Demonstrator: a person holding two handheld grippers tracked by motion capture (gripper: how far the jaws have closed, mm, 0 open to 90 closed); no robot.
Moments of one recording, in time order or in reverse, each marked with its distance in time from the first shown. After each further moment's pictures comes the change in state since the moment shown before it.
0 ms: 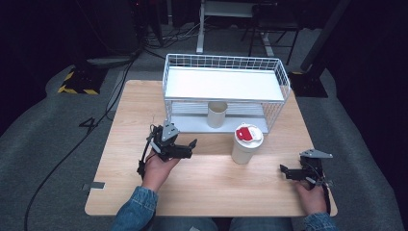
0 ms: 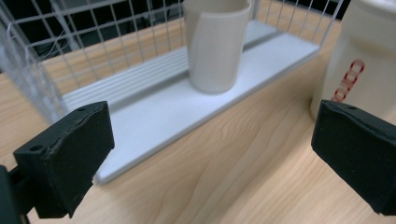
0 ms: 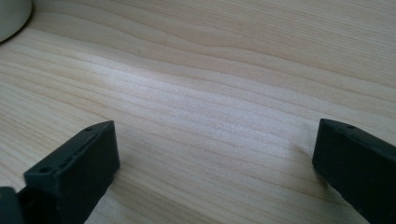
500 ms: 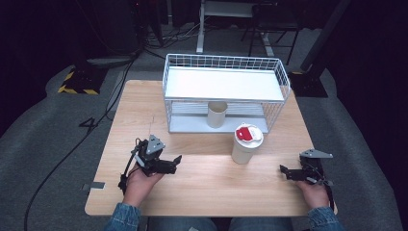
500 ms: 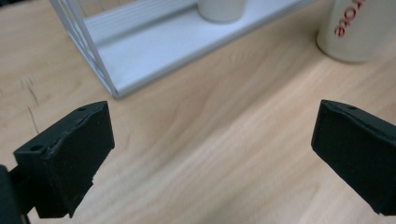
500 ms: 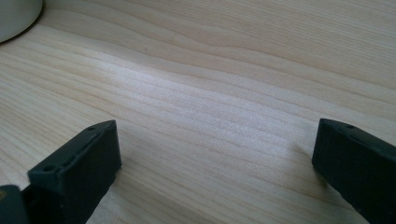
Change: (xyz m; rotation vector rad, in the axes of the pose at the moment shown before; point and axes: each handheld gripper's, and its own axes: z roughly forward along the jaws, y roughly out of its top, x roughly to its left) left arm 0.014 -0.044 -0.032 0.167 -0.021 0.002; right arm -0.001 0.000 -0.001 0.002 0.023 -0.022
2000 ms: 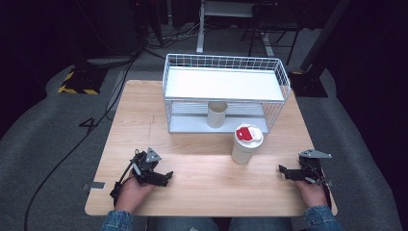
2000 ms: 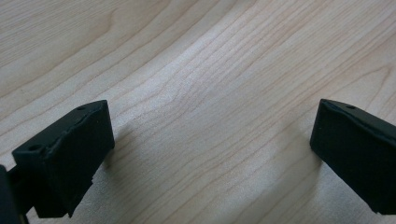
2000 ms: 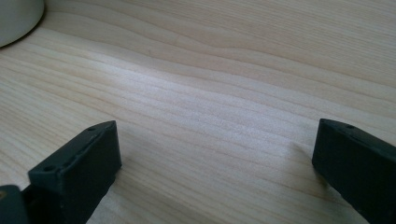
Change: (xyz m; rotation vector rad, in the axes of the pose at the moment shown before) left arm 0.014 -0.048 0.023 0.183 -0.018 0.010; right arm 0.005 0.001 0.000 -0.001 -0.008 0.014
